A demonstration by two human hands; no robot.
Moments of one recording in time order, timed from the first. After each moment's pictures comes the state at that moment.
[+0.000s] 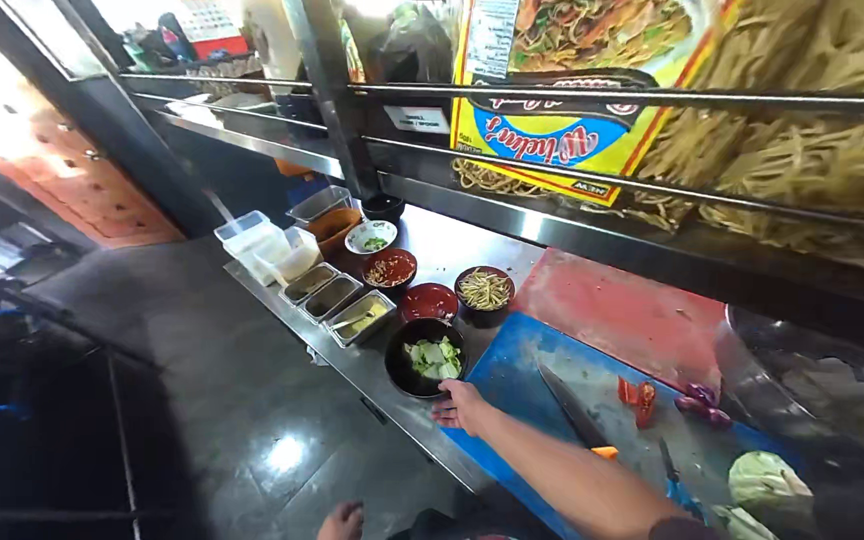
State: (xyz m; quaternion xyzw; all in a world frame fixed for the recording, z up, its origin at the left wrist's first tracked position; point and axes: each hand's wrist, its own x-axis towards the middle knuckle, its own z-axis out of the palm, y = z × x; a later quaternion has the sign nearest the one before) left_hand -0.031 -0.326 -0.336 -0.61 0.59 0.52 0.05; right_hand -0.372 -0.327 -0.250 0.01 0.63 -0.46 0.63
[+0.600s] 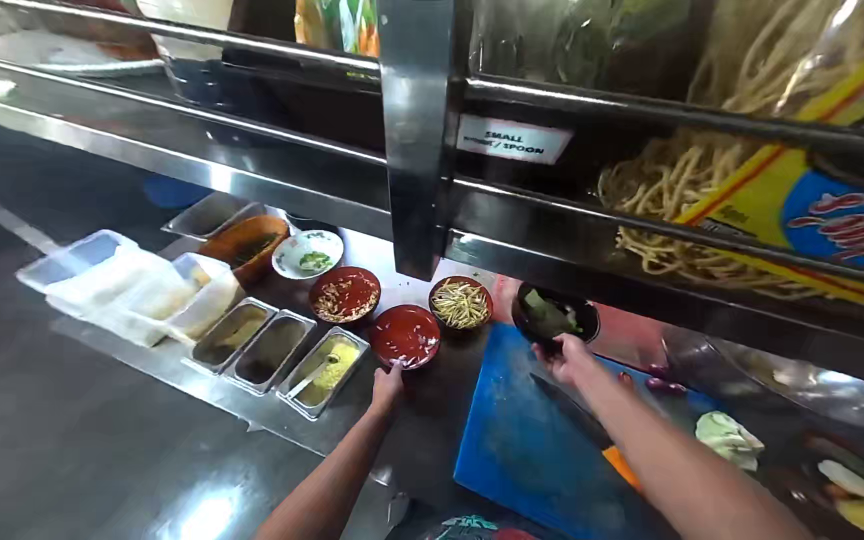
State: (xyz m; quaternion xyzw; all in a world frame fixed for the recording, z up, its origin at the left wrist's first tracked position) left_hand -0.320 -0.555 -0.293 -0.52 0.50 0.69 -0.06; right_hand -0.557 -0.307 -0.207 0.27 0.62 -0.69 0.27
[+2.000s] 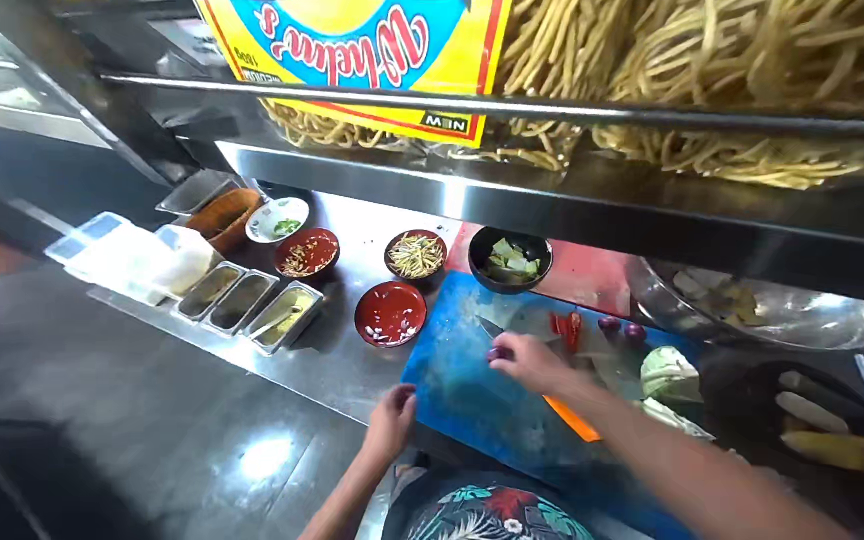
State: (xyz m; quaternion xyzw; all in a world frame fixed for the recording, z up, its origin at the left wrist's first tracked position) left_hand -0.247 -0.337 -0.264 -0.34 0.80 0.50 -0.01; right_hand -0.510 -0.155 -0.225 -0.40 0.85 -0.21 0.28
